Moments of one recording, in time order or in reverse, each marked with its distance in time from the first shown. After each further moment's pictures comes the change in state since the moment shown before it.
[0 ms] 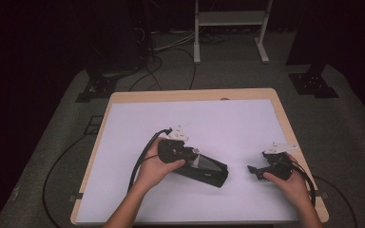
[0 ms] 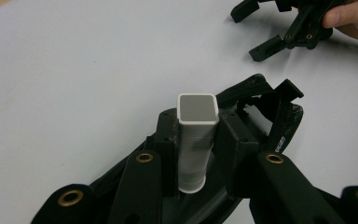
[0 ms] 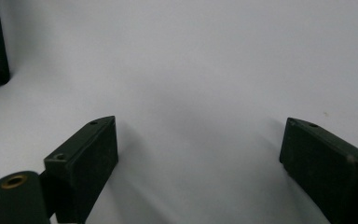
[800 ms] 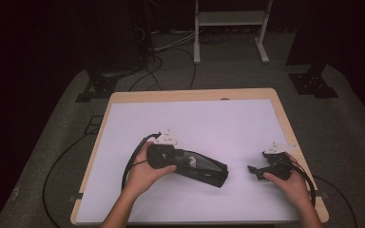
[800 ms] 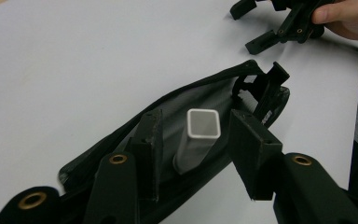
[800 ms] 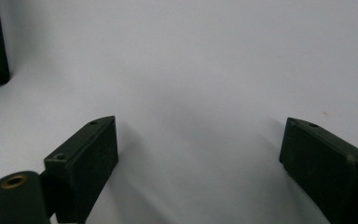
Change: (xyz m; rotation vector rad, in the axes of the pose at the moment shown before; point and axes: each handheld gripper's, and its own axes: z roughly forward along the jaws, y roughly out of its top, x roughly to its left) left arm -0.003 -0.019 -0.029 -0.035 0.018 -0.047; right arm 0.000 0.000 0.000 0.000 0.000 0.002
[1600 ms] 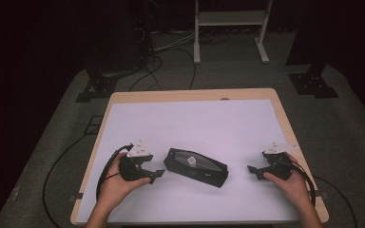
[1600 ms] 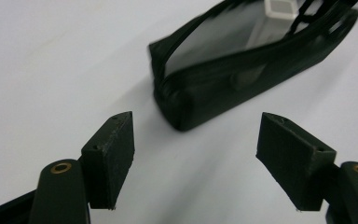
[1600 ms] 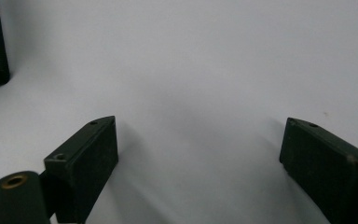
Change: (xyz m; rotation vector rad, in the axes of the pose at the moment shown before) left arm 0.022 -0.065 -0.043 0.064 0.151 -0.042; right arm 0.000 0.000 0.000 0.000 0.000 -0.001
